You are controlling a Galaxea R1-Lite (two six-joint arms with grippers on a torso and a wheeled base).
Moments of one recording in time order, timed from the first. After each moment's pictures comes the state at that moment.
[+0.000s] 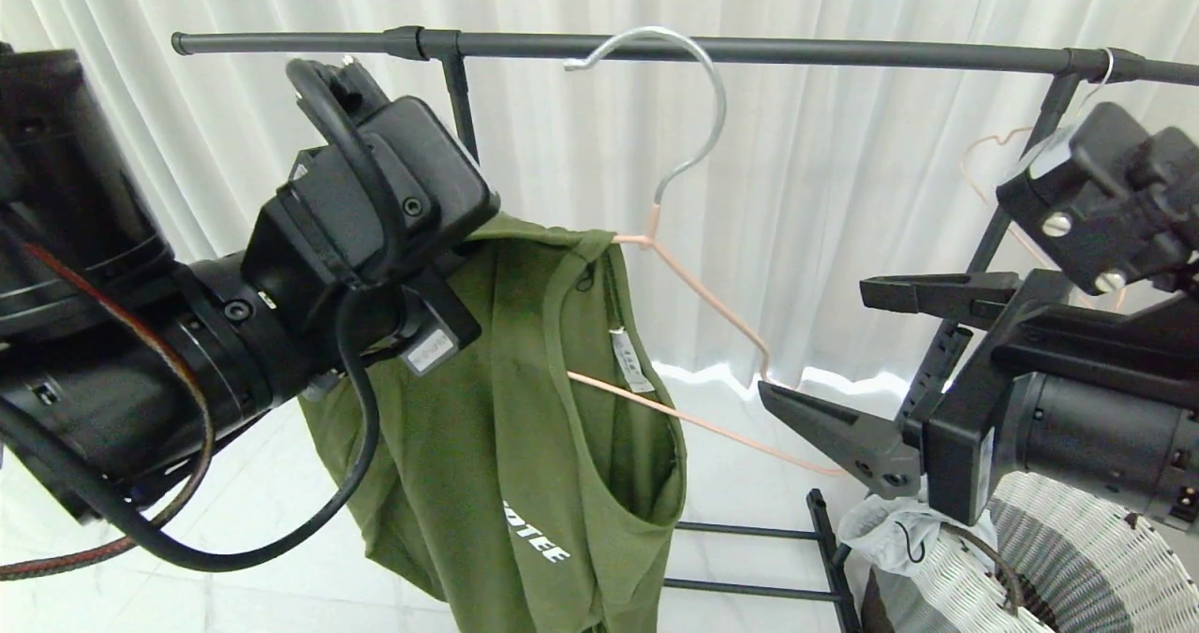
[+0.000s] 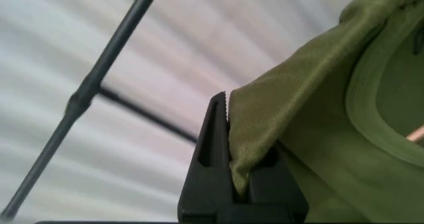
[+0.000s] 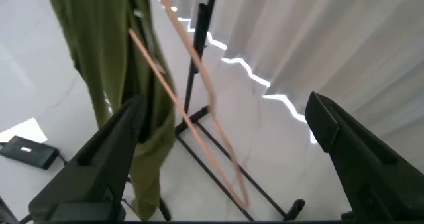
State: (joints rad) left arm -0.68 1.38 -0.86 -0.52 0.21 0.91; right arm 1.08 1.31 -0.93 -0.19 -0.32 -0.12
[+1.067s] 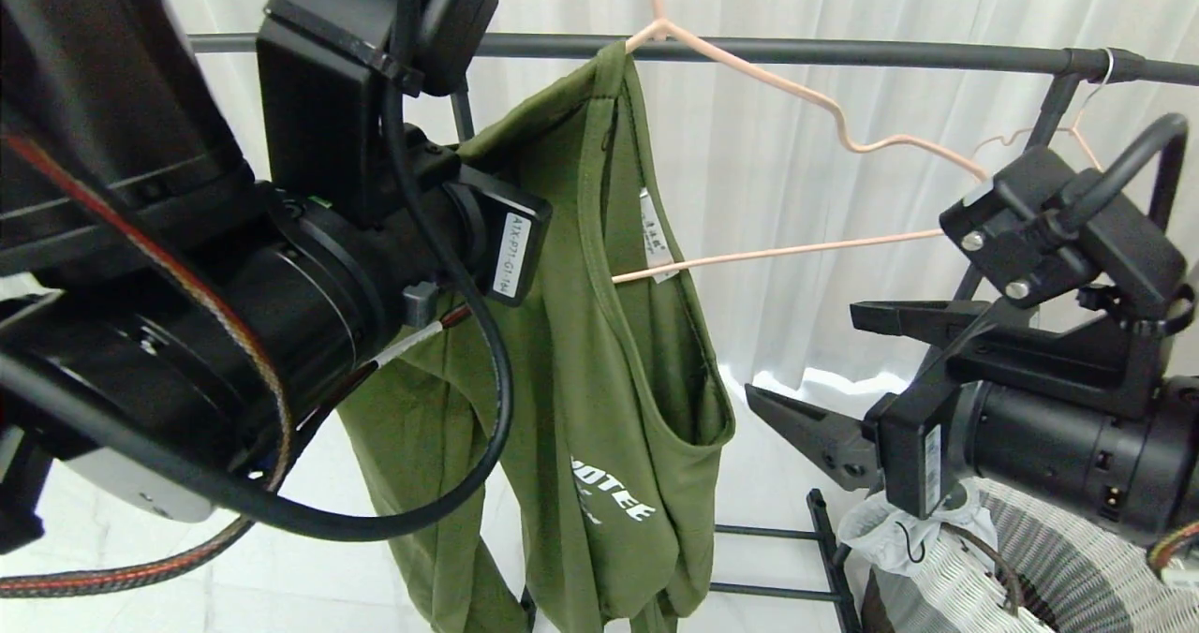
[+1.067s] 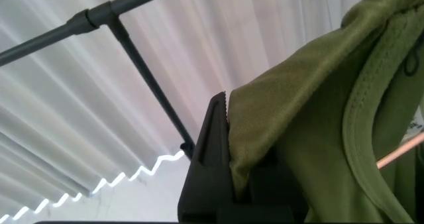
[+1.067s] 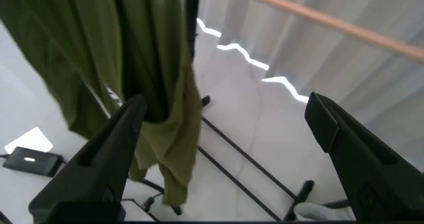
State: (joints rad) left arm -0.89 1.47 -1.04 -0.52 0.65 0.48; right arm 1.07 1.36 -0.90 -0.23 -0.37 -0.02
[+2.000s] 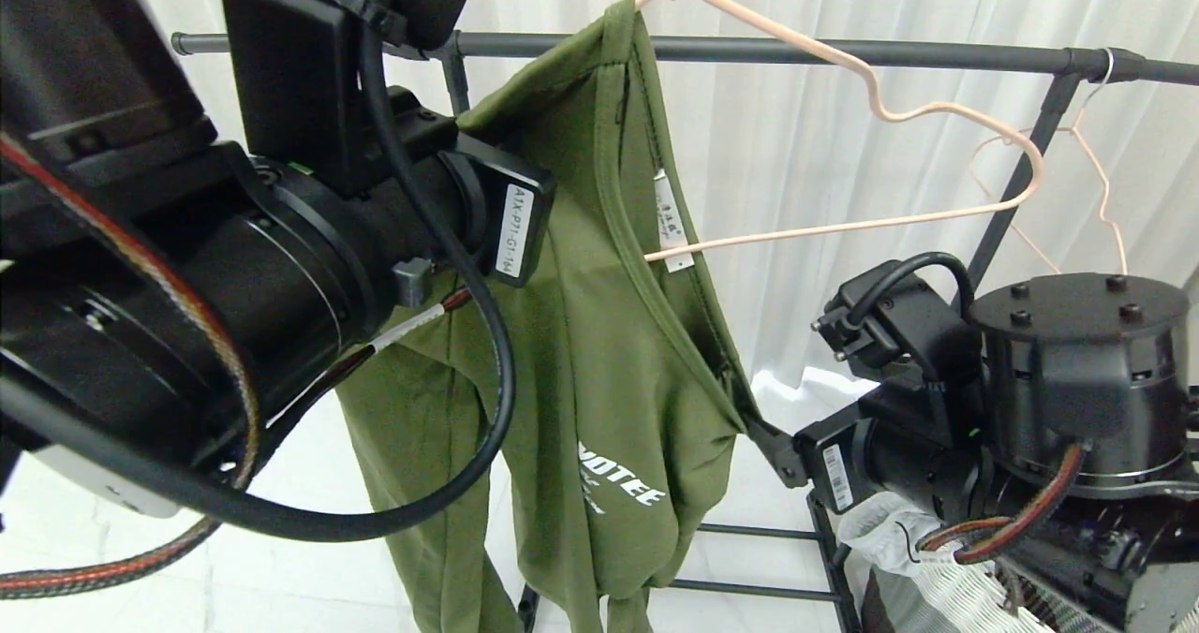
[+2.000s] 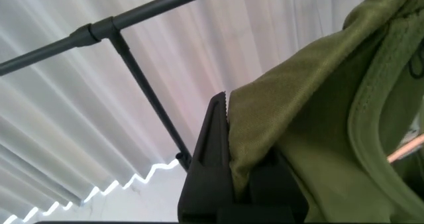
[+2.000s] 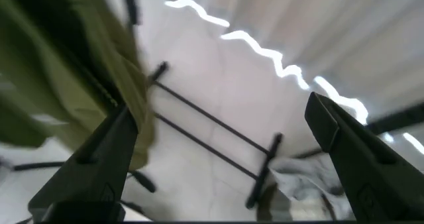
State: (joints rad) left arm -0.91 1.47 -1.07 -0.52 0.65 0.49; right arm 0.99 1.52 -0.82 -0.31 -0.56 0.03
